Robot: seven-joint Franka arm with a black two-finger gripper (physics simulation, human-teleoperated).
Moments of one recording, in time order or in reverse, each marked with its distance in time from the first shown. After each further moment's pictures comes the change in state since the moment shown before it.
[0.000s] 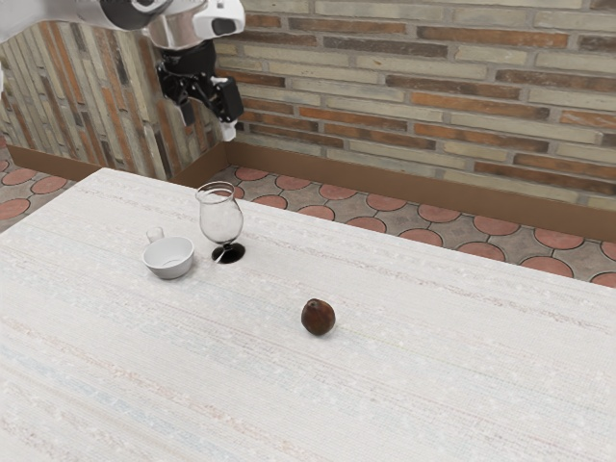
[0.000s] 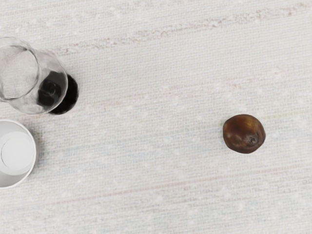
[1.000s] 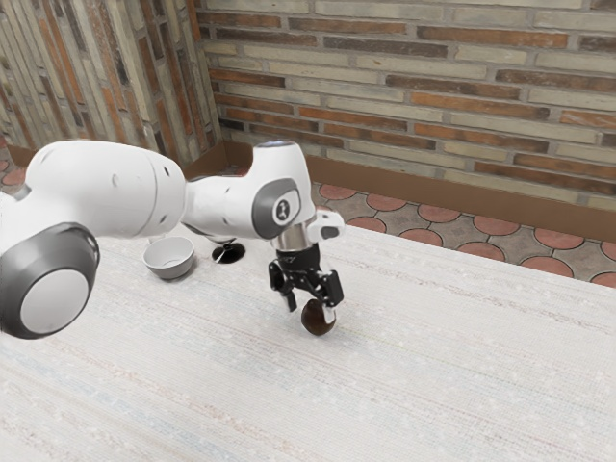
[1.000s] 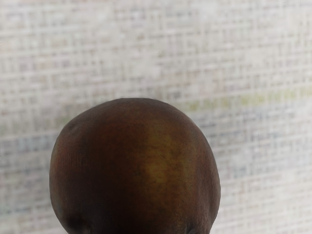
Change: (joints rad) arm -0.090 0.417 -0.018 -0.304 -0.377 0.465 0.028
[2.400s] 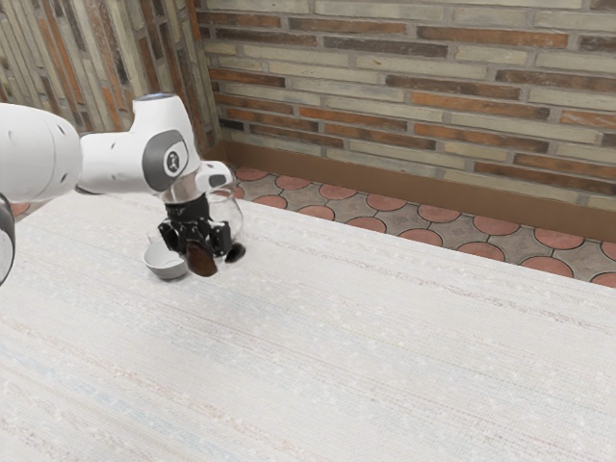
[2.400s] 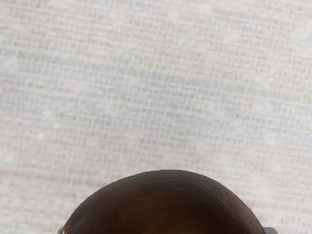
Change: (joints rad) arm 0.014 -0.229 0.287 -0.190 0.096 -0.010 -0.018
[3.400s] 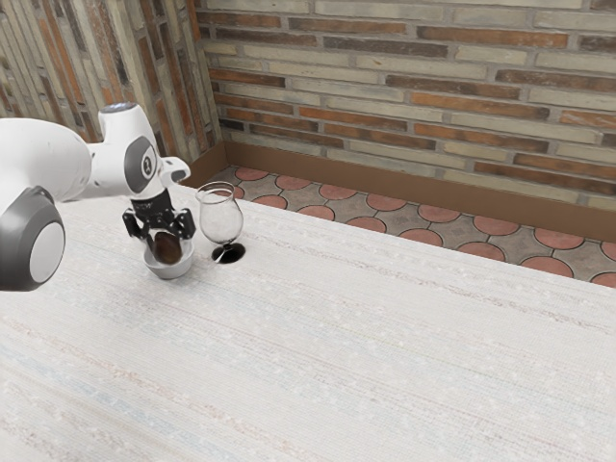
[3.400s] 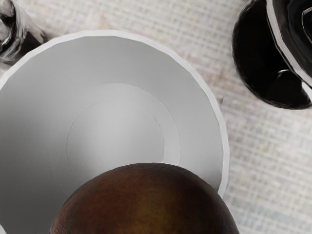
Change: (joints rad) arm 0.293 0.260 -0.060 0.234 -0.062 0.106 0.038
